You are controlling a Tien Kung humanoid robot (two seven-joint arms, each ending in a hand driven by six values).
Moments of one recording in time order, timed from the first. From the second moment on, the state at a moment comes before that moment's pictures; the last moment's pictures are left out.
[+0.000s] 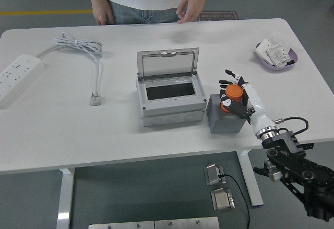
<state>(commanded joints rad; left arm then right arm) -0.10 0.16 -0.69 -0.21 0.58 -0.02 0.20 0.36 -0.34 0.71 1.05 -0.84 -0.35 0.52</state>
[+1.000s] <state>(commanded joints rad) -0.09 0.16 -0.71 -0.21 0.60 -0.02 0.21 0.41 -0.35 0.73 1.11 -0.87 -0.40 0.55</state>
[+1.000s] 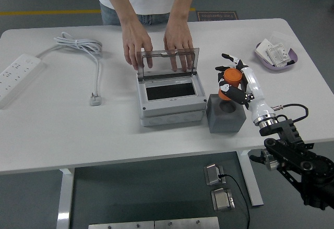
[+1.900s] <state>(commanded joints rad) -0.09 0.17 -0.76 -0.21 0.66 -0.01 0.22 0.40 -0.38 0.76 1.32 -0.78 -0.37 0.55</state>
